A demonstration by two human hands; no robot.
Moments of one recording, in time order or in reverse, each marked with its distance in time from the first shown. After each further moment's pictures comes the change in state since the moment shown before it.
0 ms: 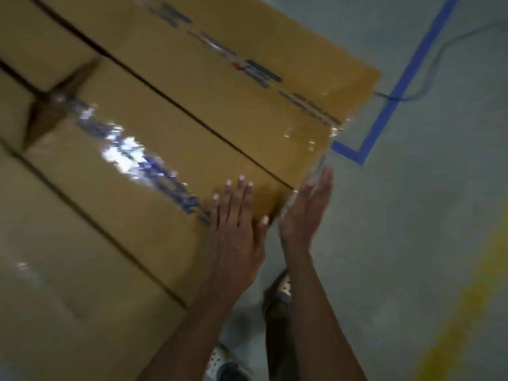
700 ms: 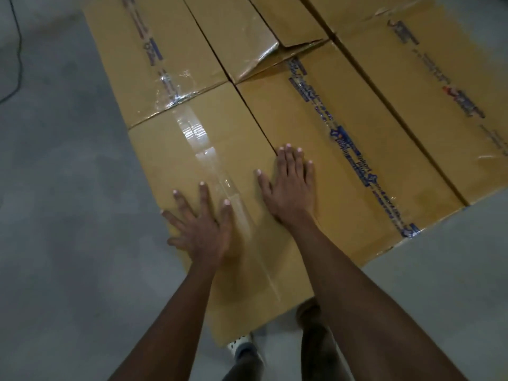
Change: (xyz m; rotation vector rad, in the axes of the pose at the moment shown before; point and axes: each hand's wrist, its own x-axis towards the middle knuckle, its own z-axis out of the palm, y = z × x) left_hand -0.200 -0.304 -0.086 -0.080 -0.039 -1.099; right_hand -0.230 -0.046 0.234 -0.963 -0.575 -0.822
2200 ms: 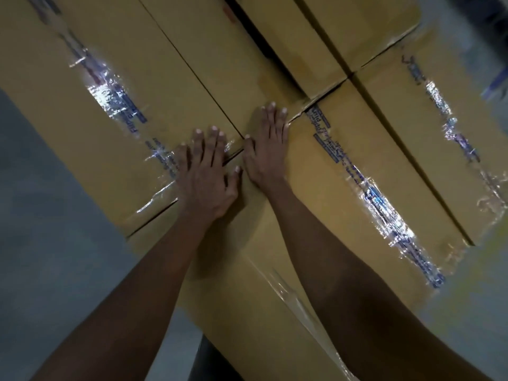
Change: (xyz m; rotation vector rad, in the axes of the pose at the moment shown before) left_hand 0.329 0.105 -0.064 0.148 0.030 0.872; right_hand 0.280 -0.129 0.014 0.188 0.178 0.161
